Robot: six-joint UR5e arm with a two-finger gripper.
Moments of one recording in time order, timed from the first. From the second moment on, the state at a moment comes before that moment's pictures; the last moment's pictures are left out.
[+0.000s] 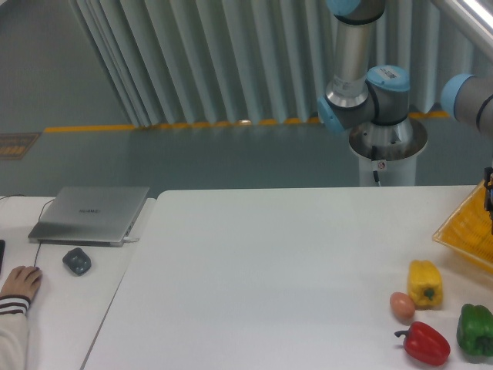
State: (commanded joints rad) arm 2.62 -1.87 -1.55 -1.14 1.57 1.77
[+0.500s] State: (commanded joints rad) arm 2.62 -1.87 -1.55 -1.14 1.57 1.77
